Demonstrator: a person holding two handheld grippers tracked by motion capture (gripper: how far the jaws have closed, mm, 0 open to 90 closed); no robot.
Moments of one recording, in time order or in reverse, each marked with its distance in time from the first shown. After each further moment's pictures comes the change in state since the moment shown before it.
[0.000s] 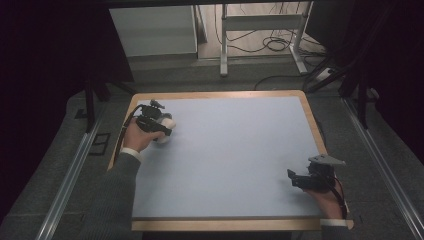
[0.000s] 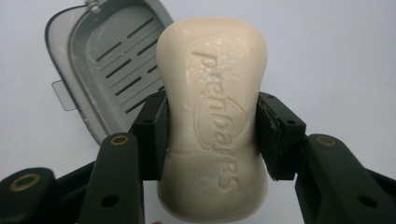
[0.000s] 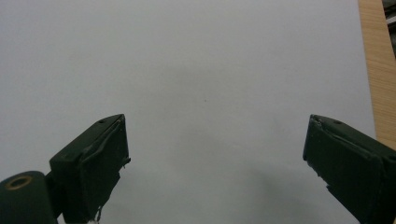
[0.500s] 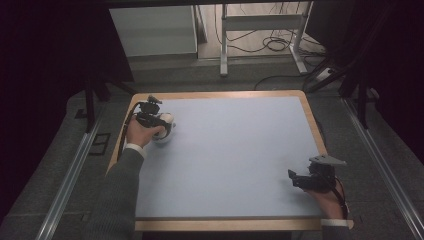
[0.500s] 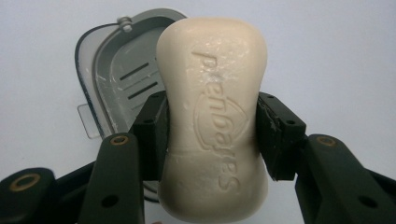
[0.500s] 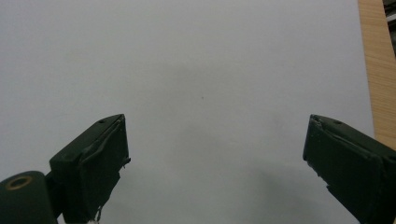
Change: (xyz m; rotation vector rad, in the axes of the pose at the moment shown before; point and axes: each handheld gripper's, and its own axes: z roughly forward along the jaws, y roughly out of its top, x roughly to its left) left arm 0.019 0.012 0.017 -0.048 0.028 -0.102; right arm -0.003 -0.001 0.001 0.004 0.000 0.003
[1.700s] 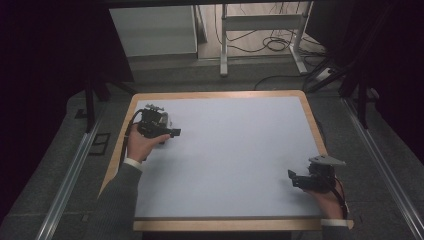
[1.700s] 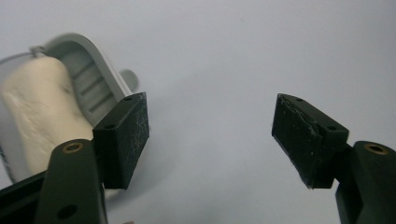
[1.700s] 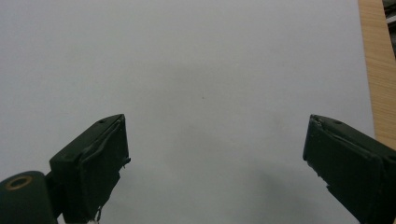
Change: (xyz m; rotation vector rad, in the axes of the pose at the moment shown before) left arm -0.033 -0.038 -0.028 -0.180 -0.180 0.110; right arm 0.001 0.000 0.000 0.000 -0.002 -0.005
